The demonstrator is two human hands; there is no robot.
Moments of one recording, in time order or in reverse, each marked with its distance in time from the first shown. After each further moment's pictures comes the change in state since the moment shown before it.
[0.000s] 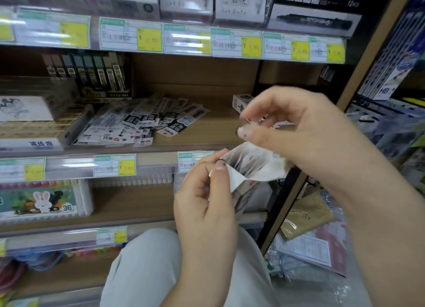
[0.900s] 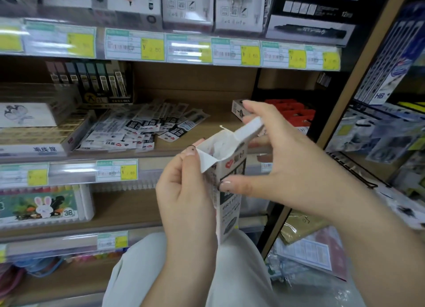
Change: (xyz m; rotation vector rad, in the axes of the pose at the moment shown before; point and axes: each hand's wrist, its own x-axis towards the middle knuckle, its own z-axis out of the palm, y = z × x) left_hand 0.019 0.014 -0.001 -0.238 0.113 -0.066; right_hand -0.012 0.003 0.010 -0.268 -0.203 0.068
